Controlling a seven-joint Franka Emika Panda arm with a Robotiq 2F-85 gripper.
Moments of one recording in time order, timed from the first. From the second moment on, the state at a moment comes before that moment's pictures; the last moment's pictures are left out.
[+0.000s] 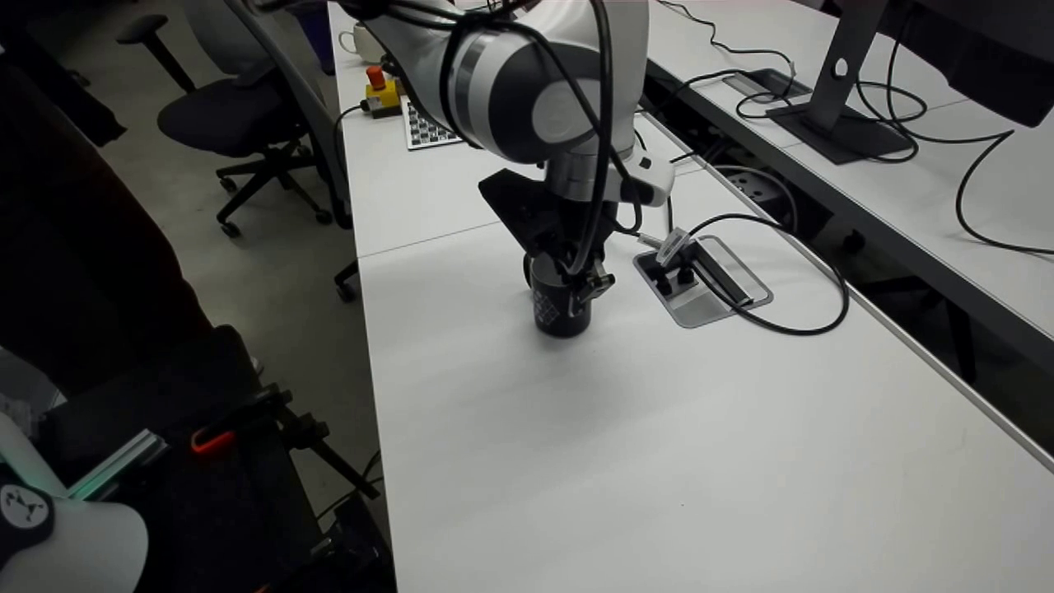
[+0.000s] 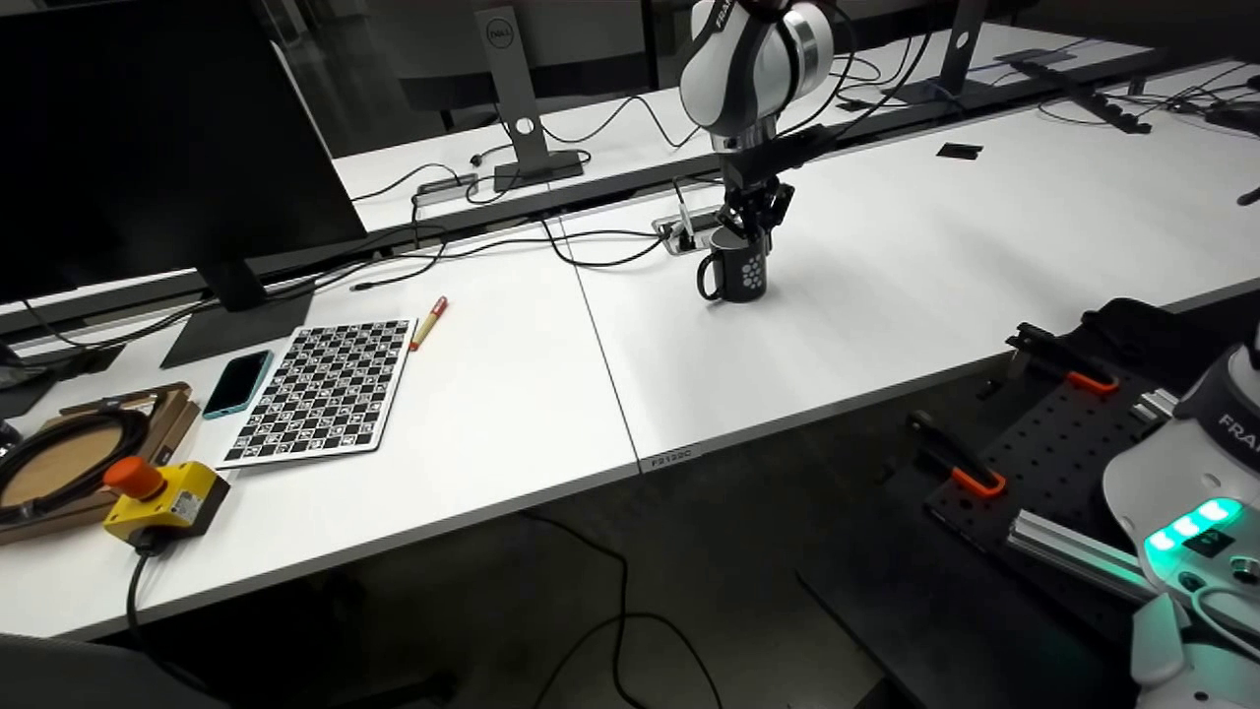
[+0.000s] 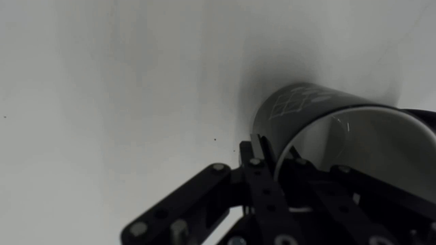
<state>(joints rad) 0.04 0.57 -0.11 -2.00 -0.08 2.44 0.26</state>
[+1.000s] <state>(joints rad) -0.08 0.62 -0.25 -1.93 -0.05 2.40 0.42</state>
